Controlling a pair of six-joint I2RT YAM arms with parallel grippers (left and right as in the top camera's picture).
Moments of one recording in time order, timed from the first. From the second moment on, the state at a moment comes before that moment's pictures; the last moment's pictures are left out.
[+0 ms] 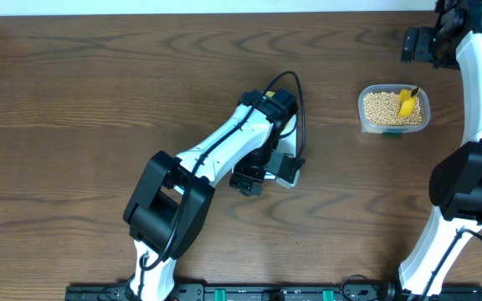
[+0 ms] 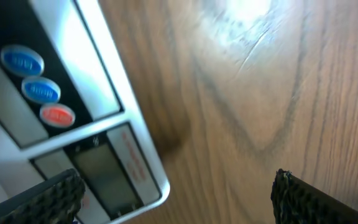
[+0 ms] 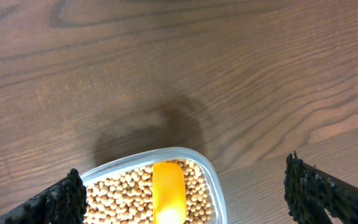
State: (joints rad) left arm -0.66 2.04 1.55 -1.25 0.07 1.28; right arm -0.13 2.13 2.13 -1.14 0.13 0.10
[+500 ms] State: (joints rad) left arm -0.70 2.04 1.50 -1.20 0.07 1.31; right arm -0.13 2.13 2.13 -1.14 0.13 0.10
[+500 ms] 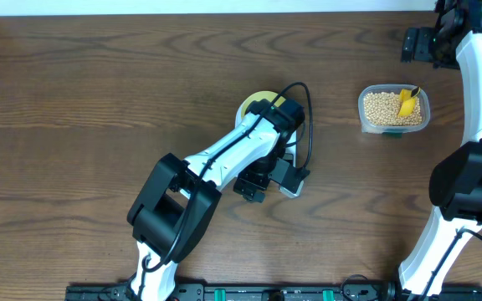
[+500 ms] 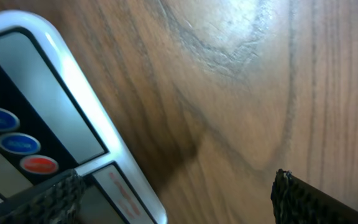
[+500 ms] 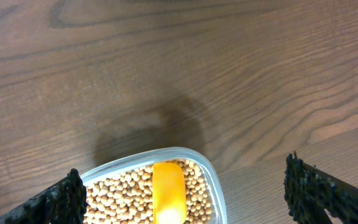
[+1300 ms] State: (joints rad) left arm -0.72 2.04 1.50 -1.16 0.04 1.32; right arm -0.13 2.13 2.13 -1.14 0.13 0.10
